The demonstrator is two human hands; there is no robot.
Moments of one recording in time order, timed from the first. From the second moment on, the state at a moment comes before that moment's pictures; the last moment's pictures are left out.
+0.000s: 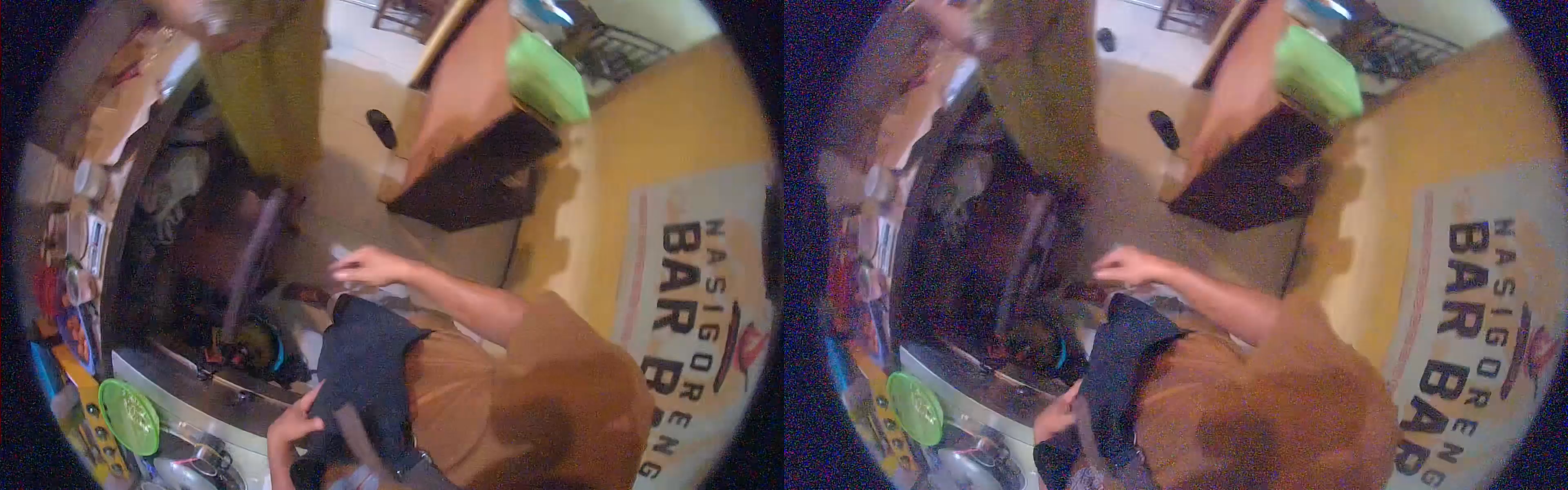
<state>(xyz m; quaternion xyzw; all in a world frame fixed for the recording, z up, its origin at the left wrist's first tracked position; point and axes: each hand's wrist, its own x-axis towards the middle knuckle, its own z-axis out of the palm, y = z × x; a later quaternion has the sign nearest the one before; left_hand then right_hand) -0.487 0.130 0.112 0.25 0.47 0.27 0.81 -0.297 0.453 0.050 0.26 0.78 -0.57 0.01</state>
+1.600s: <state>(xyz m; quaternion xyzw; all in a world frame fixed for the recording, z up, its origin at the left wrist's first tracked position) -0.311 0.222 0.143 0.11 0.56 0.76 0.30 -0.272 0.431 0.169 0.02 0.91 -0.42 -0.01</state>
